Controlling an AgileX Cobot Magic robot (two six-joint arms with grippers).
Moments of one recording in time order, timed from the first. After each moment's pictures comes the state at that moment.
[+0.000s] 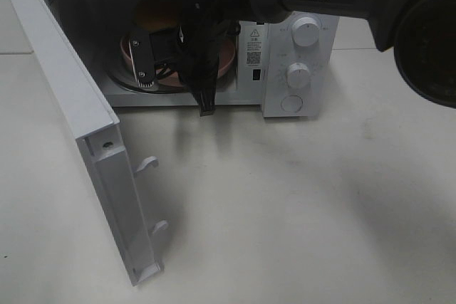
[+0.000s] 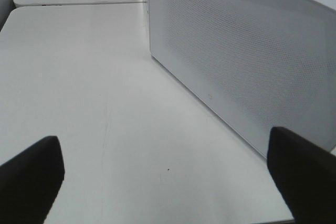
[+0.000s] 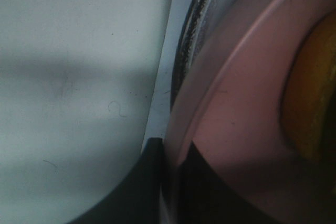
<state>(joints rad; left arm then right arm) 0.07 -0.01 -0.50 -0.23 1.04 0.16 0.69 2.35 -1.97 -0.26 0.70 -1.00</state>
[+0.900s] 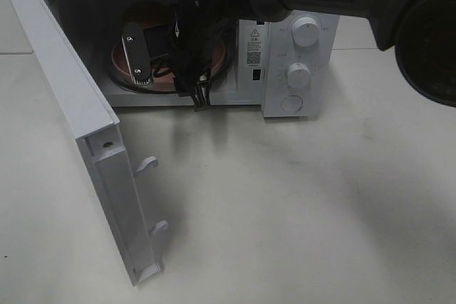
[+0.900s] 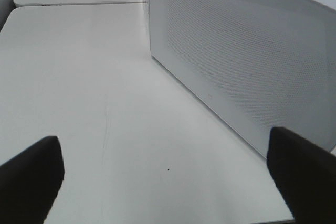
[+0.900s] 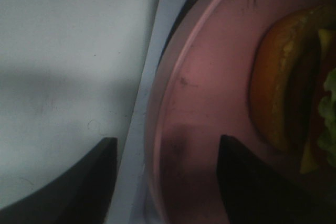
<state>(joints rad) 0.07 -0.01 -0.50 -0.23 1.04 0.16 0.69 2.35 -1.97 -0.22 0.63 -1.07</state>
